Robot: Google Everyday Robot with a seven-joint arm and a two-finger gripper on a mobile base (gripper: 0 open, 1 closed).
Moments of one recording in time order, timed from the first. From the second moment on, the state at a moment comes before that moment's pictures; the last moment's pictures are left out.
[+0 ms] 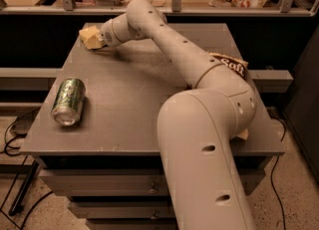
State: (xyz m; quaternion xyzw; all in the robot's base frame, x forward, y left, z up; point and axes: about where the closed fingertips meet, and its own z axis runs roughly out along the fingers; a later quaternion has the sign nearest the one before) arm 0.841 0.242 0.835 -0.45 0.73 0.29 0.43
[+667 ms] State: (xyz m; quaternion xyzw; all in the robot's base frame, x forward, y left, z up) arm 0.822 0.230 0.882 -0.49 0.70 0.26 0.45
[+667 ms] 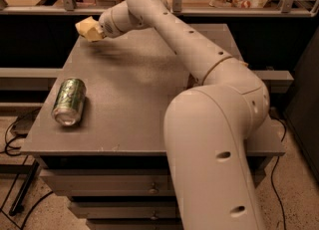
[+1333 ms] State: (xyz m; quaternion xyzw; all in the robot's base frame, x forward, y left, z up) arm 0.794 0.218 0.942 -0.53 0.66 0.23 0.47
